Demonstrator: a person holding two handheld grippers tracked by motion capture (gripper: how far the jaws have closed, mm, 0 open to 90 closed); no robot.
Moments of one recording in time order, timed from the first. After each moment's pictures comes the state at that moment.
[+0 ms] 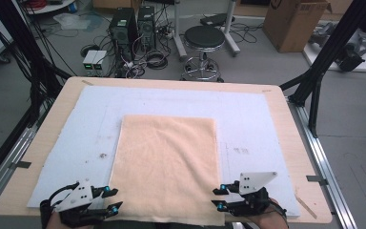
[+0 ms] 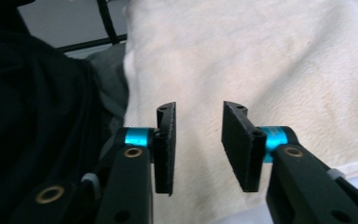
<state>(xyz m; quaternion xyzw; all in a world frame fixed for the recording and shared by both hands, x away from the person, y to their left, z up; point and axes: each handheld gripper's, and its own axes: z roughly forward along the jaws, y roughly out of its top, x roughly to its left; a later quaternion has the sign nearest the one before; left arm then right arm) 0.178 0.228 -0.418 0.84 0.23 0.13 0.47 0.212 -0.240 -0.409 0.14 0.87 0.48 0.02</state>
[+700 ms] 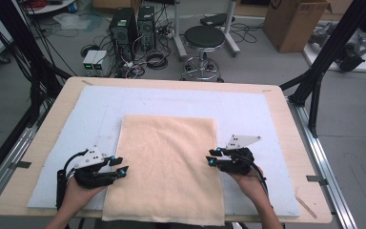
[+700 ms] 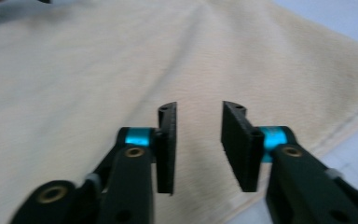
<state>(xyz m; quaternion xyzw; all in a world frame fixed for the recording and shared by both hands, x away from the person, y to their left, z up) 0.264 0.227 -0.428 0.81 0.31 0.15 0.47 0.312 -0.223 -0.417 0.26 0.85 0.45 0.10</state>
